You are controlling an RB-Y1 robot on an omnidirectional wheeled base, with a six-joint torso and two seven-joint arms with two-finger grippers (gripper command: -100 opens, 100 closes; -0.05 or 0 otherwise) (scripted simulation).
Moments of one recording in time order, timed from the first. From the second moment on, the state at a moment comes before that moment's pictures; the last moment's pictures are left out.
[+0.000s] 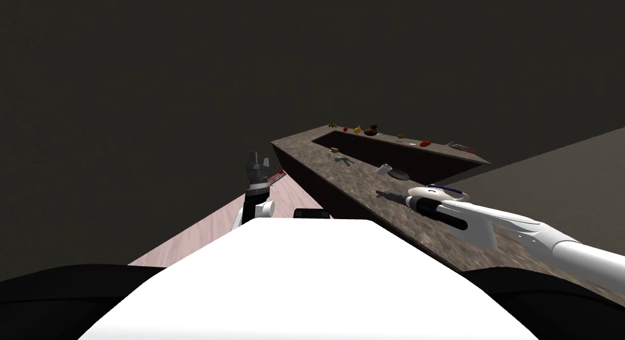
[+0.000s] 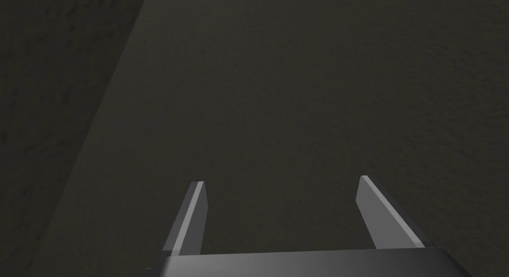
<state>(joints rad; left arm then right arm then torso) 0.53 -0.05 0.00 -2.26 -0.11 -0.42 0.11 0.78 -1.62 0.11 -1.70 0.11 -0.05 -0.12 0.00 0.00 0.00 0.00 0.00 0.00</state>
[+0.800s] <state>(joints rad) 0.53 -0.05 0.00 -2.26 -0.11 -0.42 0.11 0.78 -1.60 0.11 -1.69 0.11 -0.05 -0.11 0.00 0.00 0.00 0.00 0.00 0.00</state>
